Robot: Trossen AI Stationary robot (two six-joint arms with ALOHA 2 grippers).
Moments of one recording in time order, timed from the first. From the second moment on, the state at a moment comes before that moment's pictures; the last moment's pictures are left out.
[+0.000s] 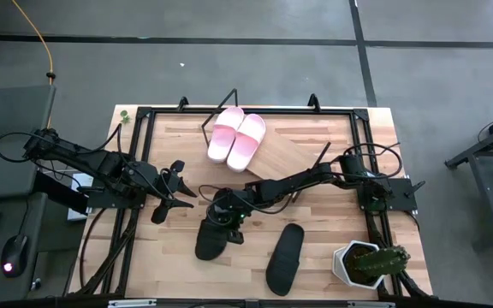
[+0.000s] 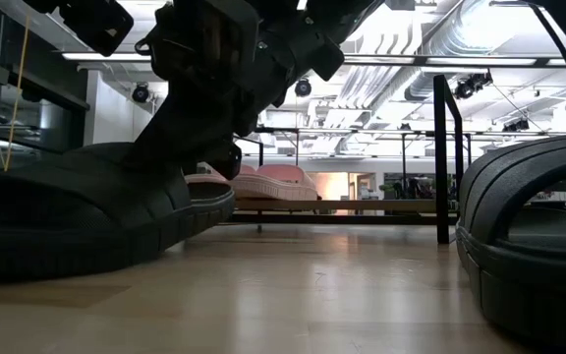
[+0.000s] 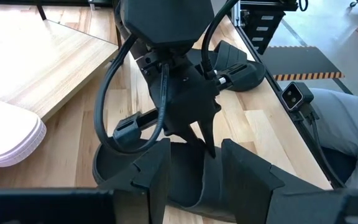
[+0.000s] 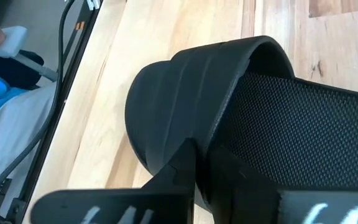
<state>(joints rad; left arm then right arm) -0.21 0.77 0.67 -0.44 -0.06 -0.16 0.15 2.24 1.65 -0.18 -0.34 0.23</state>
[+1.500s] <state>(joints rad) -0.21 0.77 0.67 -0.44 -0.06 -0.16 0.13 2.10 1.66 -0.31 -0.35 0.28</state>
